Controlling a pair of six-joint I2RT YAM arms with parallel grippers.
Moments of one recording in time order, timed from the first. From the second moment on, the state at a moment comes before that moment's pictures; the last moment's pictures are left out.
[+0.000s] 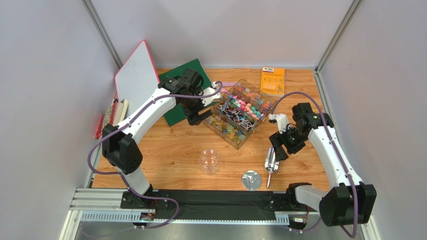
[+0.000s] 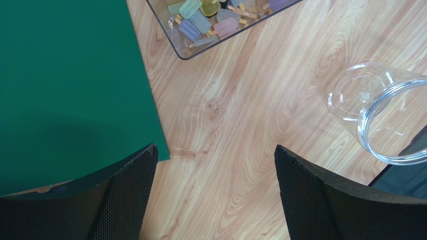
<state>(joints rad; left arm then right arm) -0.56 1.71 1.64 -1.08 0.19 0.61 0.08 1.14 1.01 -1.28 -0.32 -0.50</state>
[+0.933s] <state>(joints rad) -0.58 1.69 1.66 -1.07 0.20 0.57 0.08 1.65 1.13 -1.18 -0.27 -0.51</state>
